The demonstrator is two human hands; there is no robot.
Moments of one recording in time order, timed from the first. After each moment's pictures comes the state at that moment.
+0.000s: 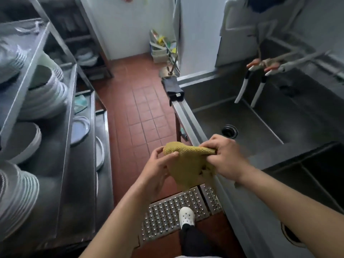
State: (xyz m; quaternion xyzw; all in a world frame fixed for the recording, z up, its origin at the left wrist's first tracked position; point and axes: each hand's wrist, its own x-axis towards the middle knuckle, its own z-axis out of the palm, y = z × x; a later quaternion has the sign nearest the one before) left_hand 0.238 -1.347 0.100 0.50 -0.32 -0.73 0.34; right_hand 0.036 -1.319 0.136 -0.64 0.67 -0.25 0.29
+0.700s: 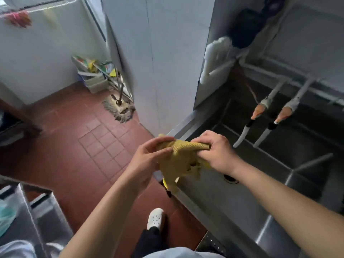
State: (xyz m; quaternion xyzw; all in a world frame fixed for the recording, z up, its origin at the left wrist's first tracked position) left_hand 0.153 -1.841 0.118 0.36 -0.51 -0.76 0.15; right_hand -0.023 -1.717 0.137 -0.45 0.78 -0.34 0.26
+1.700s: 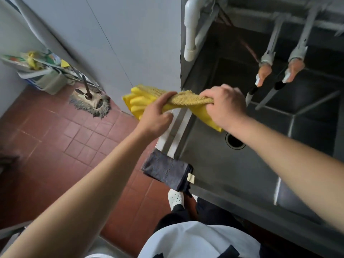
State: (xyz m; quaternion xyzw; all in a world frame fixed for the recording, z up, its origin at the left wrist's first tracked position) left_hand 0.014 -1.973 0.092 0.23 -0.83 -0.50 0.02; right_hand -0.100 -1.805 0.111 -0.35 0.91 -0.21 0.02
